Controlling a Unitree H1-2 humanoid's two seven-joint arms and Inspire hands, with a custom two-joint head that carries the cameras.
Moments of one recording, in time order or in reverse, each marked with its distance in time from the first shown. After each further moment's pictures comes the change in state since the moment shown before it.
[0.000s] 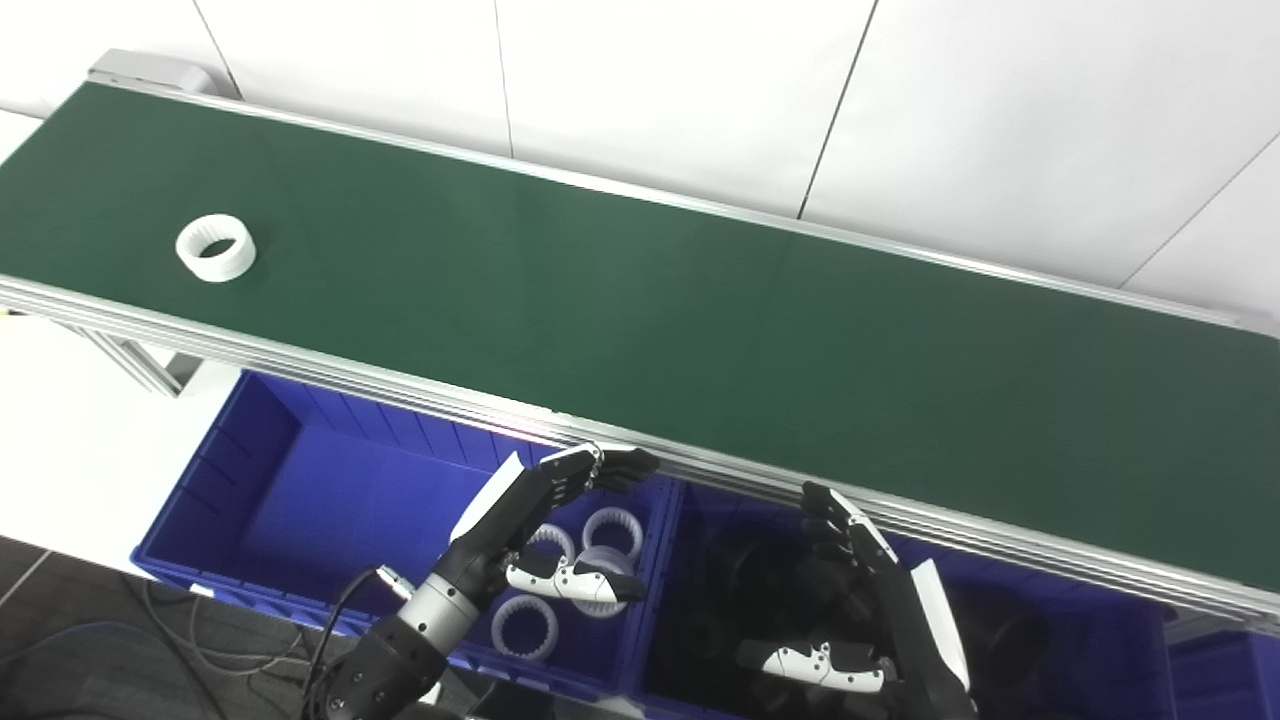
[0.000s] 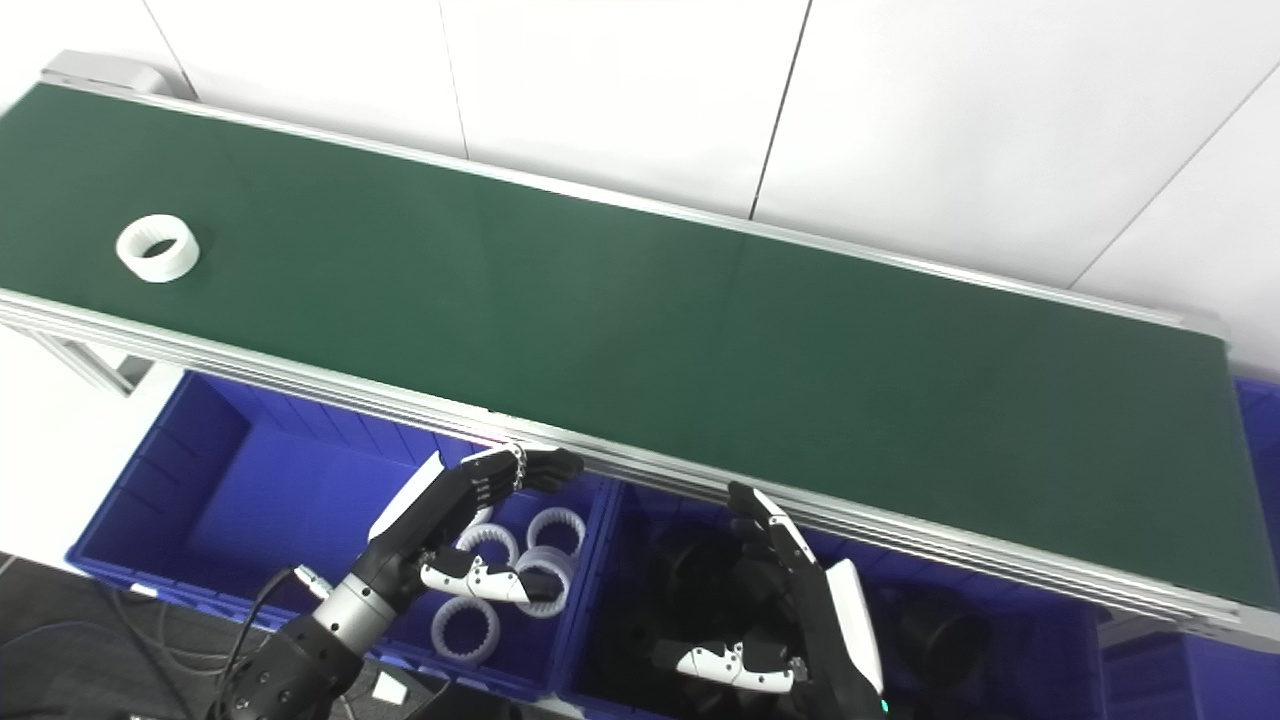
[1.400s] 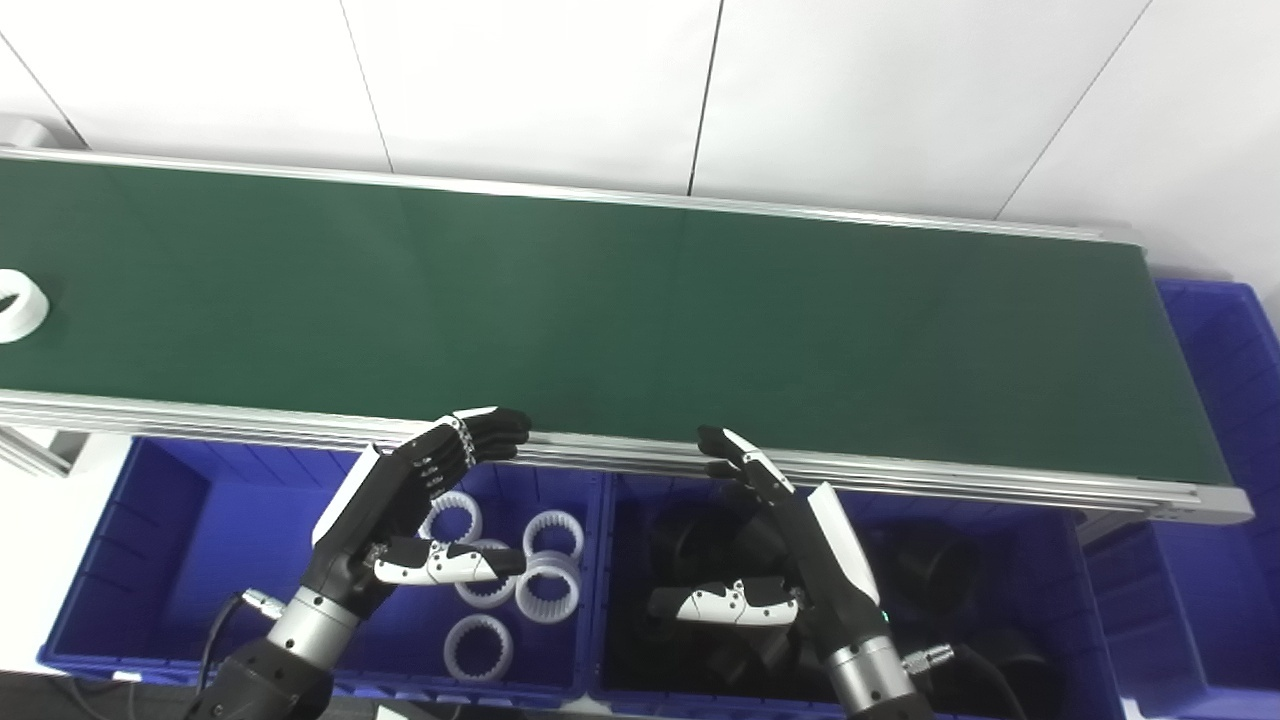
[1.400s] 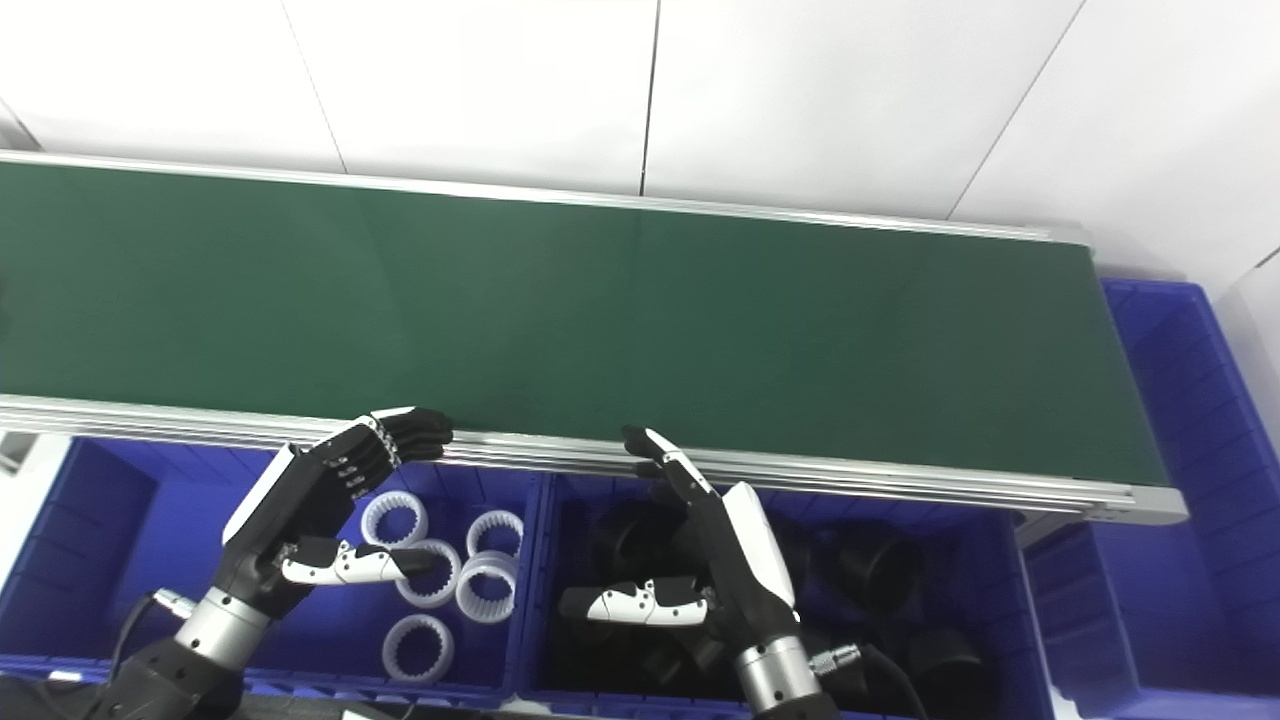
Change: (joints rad) left arm -0.006 0.095 0.054 -0.145 -0.237 0.131 -0.104; right arm -0.015 0.076 0.033 -0.109 -0.078 0.103 0.036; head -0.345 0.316
